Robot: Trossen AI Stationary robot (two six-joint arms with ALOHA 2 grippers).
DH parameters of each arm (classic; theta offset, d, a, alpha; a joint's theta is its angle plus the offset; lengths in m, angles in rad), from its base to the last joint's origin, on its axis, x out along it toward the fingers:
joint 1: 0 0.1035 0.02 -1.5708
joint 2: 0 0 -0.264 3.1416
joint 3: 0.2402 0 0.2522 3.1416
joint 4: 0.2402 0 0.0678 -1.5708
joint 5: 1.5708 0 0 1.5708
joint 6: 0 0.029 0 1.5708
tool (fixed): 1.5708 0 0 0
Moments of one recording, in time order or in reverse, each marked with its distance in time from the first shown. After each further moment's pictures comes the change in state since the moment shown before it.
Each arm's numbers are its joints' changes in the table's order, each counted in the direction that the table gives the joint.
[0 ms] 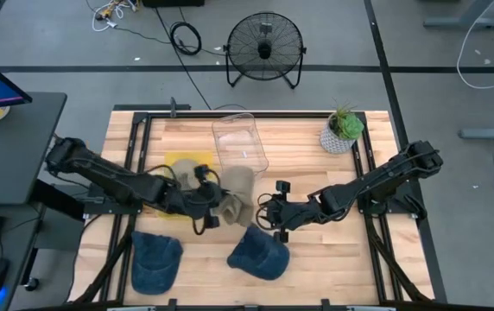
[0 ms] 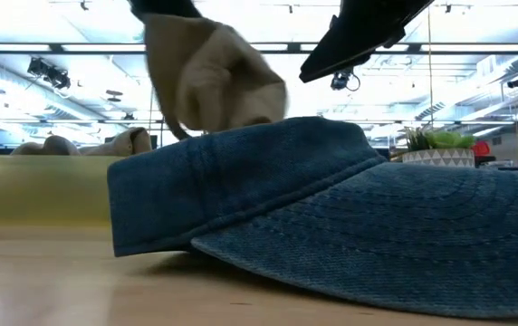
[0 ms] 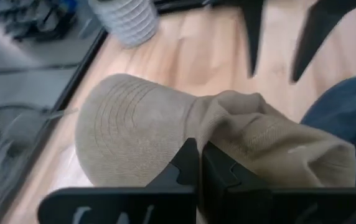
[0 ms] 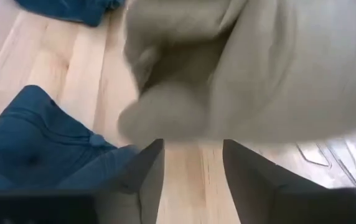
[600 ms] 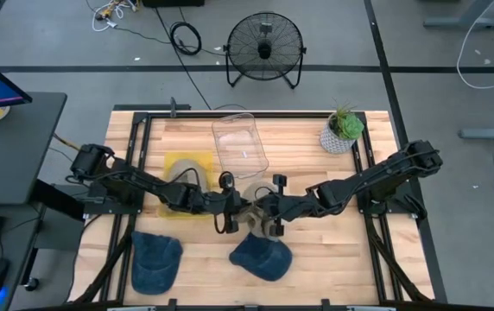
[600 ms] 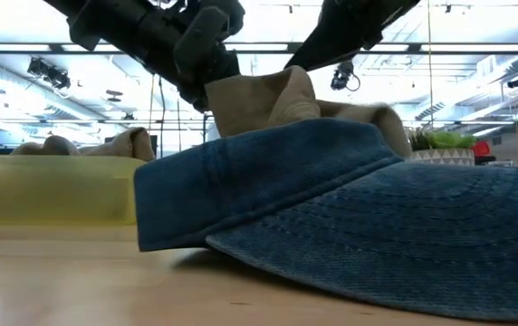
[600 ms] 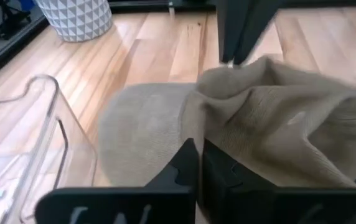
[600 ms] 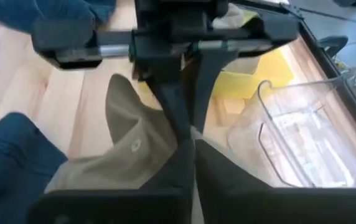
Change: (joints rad) left arm 0.105 0.276 -0.197 -0.669 0.237 0.021; right arm -0.048 -0.001 0.000 -0.069 0.000 -0.079
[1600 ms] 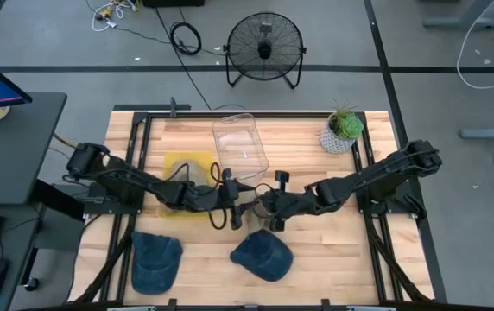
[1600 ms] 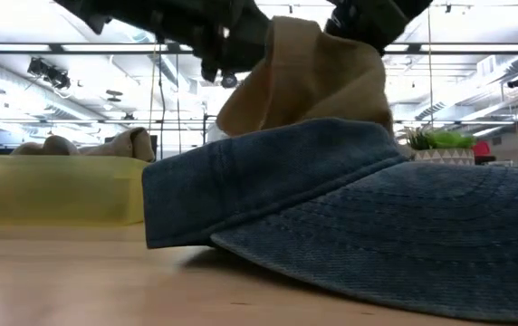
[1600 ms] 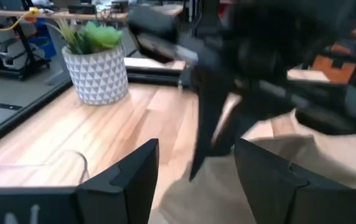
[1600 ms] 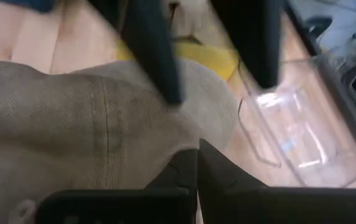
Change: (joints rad) left arm 0.002 -0.044 0.000 -0.228 -0.056 0.009; right arm -0.030 0.002 -0.001 0.075 0.035 -0.005
